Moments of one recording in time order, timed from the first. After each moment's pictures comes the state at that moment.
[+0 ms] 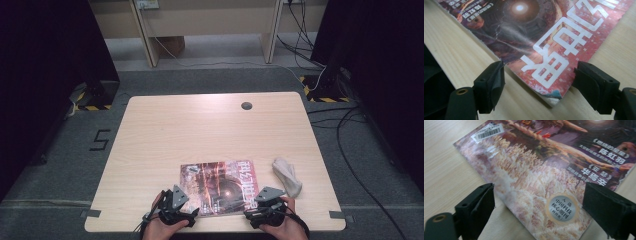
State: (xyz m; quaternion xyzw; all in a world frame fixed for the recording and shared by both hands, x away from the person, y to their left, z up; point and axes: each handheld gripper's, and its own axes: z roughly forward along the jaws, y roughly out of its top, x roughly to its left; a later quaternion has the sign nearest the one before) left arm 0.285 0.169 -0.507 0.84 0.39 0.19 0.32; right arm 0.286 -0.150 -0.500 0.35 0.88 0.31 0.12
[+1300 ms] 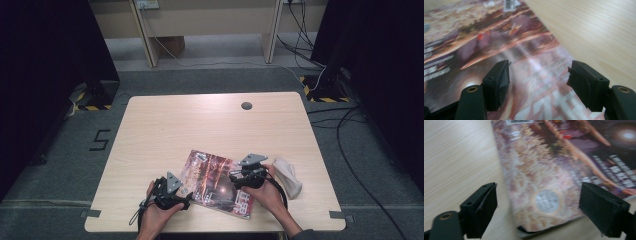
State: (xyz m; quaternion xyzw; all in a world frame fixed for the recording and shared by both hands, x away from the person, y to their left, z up) left arm 0.313 0.178 -0.506 0.83 0.40 0.22 0.33; right arm 0.386 -0.109 -0.491 0.37 0.85 0.35 0.15
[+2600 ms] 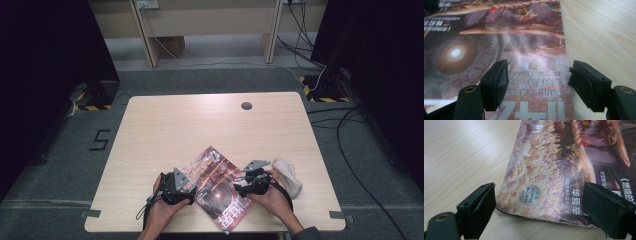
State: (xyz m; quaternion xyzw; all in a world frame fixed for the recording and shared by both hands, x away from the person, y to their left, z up) left arm 0.334 0.169 -0.508 0.83 0.38 0.28 0.31; right arm 0.367 -0.122 -0.499 0.36 0.87 0.32 0.12
